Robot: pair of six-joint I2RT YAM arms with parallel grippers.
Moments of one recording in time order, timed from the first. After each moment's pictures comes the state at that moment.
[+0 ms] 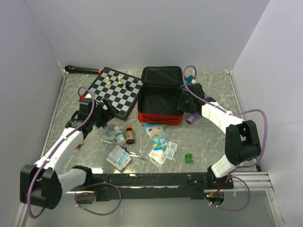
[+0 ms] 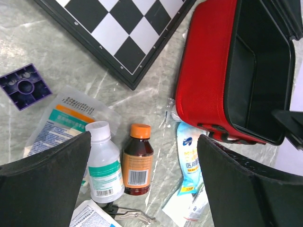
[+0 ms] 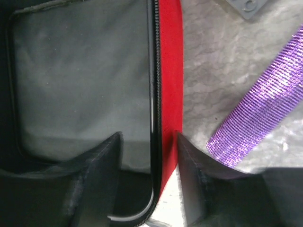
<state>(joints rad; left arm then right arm) -0.21 1.09 0.72 -0.29 0.11 -0.79 0.29 1.55 1.04 -0.34 0.03 0.54</state>
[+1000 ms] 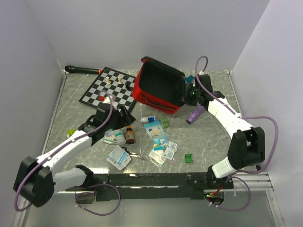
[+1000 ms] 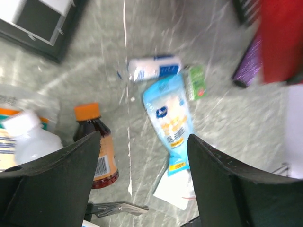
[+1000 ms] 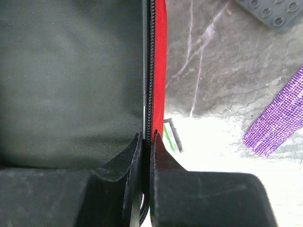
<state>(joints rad) -0.51 1.10 0.68 -0.16 0.03 -0.78 0.23 1.50 1.18 -0.44 -0.14 0.67</state>
